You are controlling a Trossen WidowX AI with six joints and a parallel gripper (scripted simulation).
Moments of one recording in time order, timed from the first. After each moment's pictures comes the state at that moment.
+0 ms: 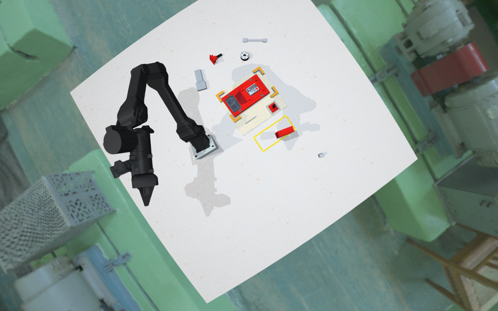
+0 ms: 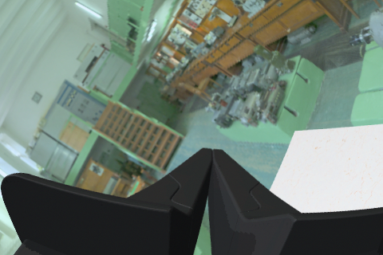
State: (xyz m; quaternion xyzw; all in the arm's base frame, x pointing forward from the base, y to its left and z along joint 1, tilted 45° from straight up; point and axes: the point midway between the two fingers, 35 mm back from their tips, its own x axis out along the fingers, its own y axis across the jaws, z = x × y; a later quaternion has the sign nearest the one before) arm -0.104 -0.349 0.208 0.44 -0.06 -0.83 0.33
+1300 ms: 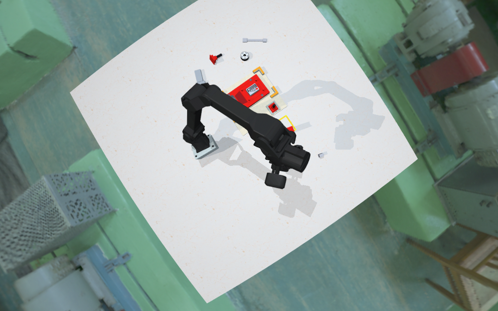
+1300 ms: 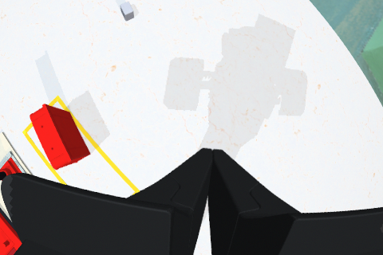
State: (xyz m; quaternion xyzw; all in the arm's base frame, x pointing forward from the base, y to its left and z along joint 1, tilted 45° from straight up) arm 0.287 -0.281 0.006 0.35 0.65 -0.10 0.66
